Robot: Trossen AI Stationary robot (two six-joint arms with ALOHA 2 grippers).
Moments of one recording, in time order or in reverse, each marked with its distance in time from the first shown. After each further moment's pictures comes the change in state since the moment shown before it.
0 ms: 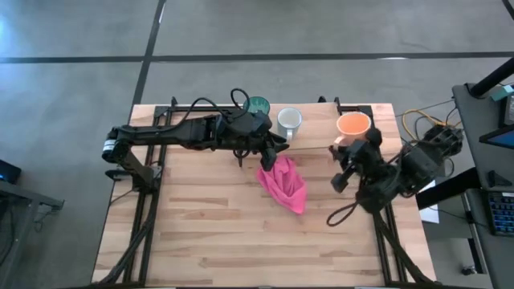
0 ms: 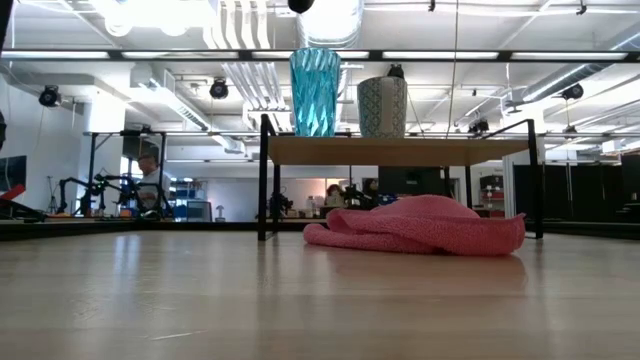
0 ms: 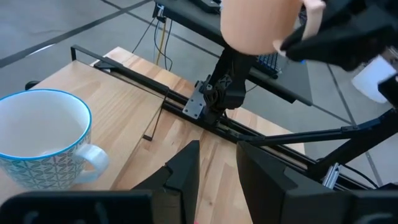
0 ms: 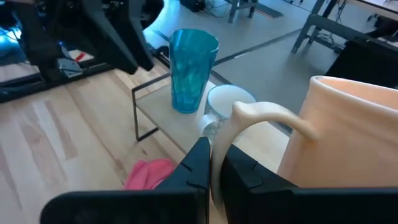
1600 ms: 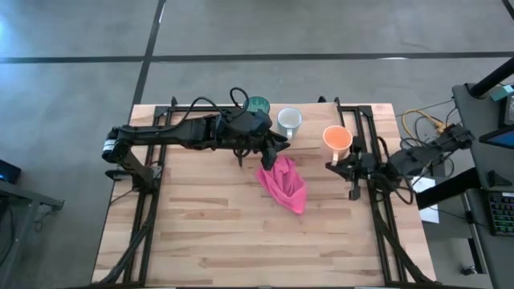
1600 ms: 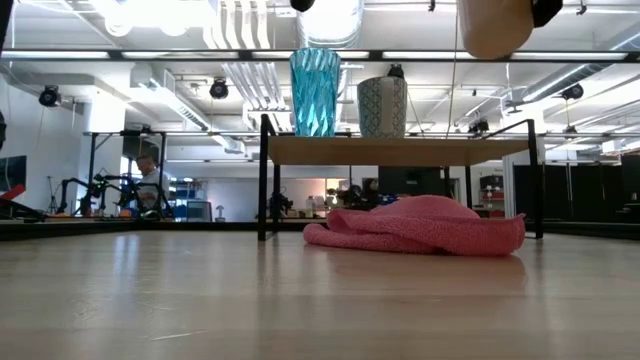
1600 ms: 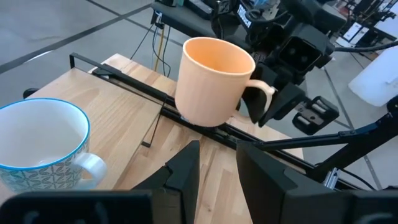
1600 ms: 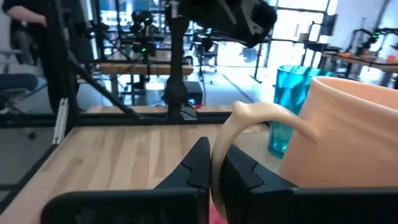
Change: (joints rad) left arm 0.002 0.001 0.000 0.025 0.001 0.008; right arm -0.133 -0.815 -1.188 1.523 -0.470 -1.043
